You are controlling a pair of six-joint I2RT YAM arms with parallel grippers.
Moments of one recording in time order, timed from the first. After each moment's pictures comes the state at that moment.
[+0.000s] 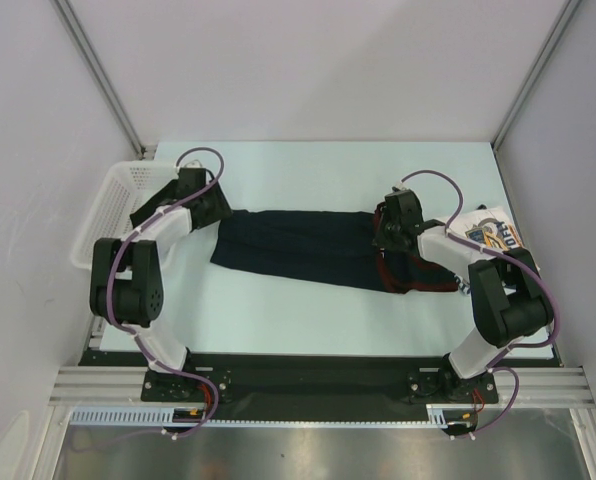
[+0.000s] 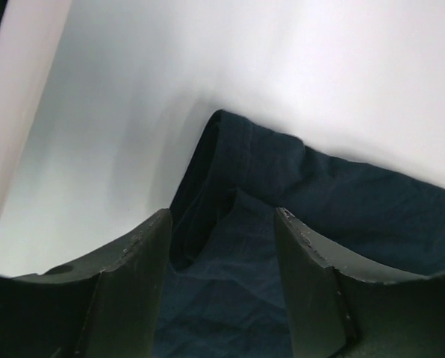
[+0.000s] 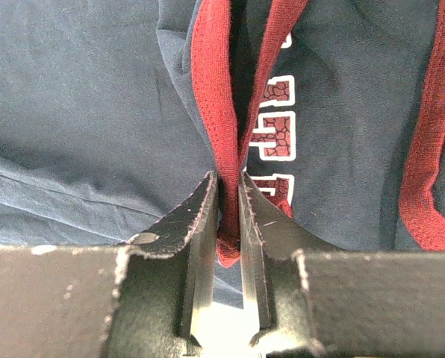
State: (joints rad) left arm -0.08 1.71 1.11 -0.20 -0.04 -0.47; right arm 0.35 1.62 0.95 -0.17 0.07 0.57
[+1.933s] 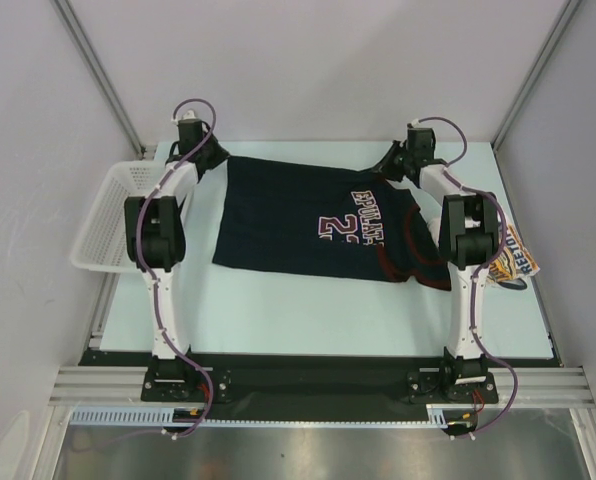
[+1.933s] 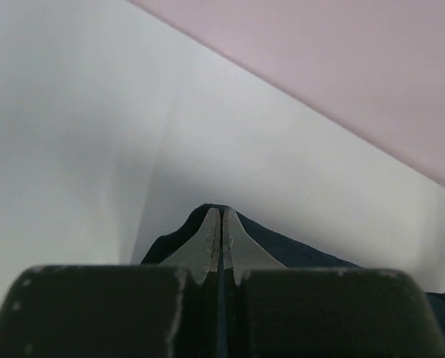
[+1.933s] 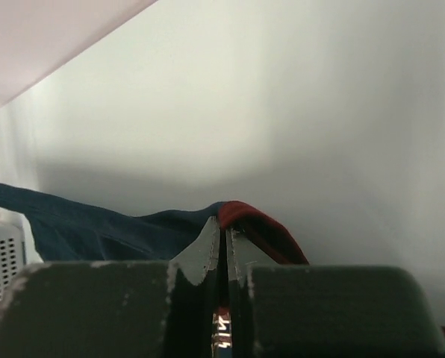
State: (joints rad) left arm -0.01 2.30 1.88 -0.12 0.12 -0.59; right arm 0.09 2.35 1.87 -0.14 -0.33 0.60
